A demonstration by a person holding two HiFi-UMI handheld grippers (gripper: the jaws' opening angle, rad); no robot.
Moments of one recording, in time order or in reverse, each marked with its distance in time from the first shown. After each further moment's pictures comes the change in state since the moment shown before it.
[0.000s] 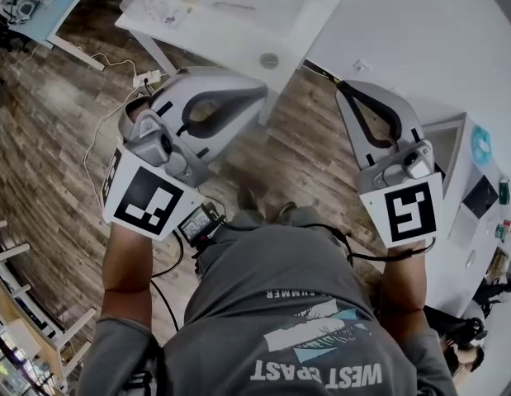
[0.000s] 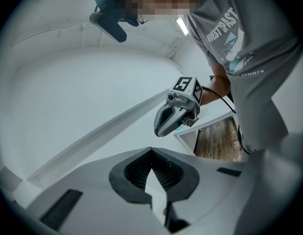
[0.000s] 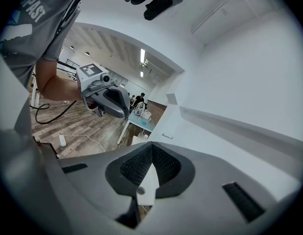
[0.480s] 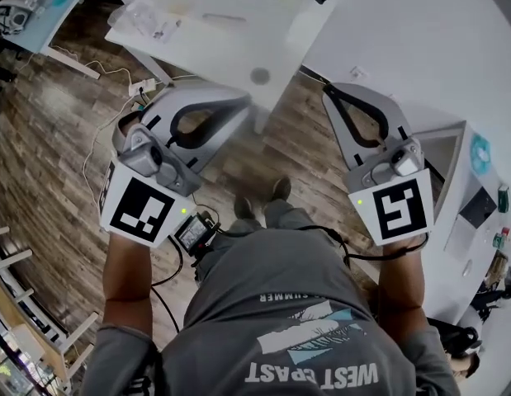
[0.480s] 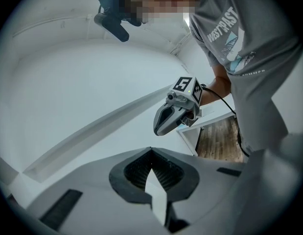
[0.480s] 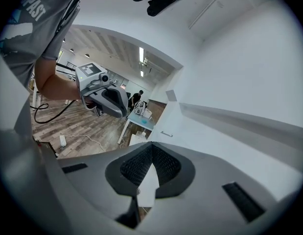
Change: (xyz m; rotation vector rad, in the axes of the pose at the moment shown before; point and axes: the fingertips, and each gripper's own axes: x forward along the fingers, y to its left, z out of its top) left arm 0.047 0.029 -0.033 -0.047 0.050 0.000; right arm 0.036 -0.047 -0.034 0.020 0.005 0.036
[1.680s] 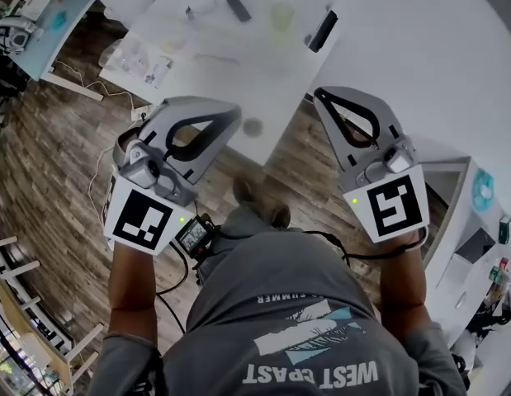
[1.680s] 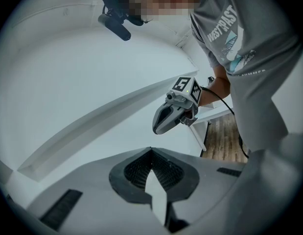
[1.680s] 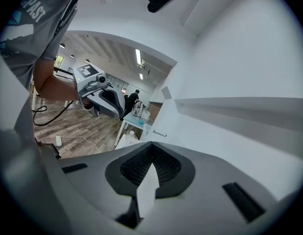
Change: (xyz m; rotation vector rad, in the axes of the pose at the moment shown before) left arm 0.091 0.105 -0.058 -0.020 0.064 0.030; right arm 0.100 -0.118 -0.037 0.004 -0.048 0.052
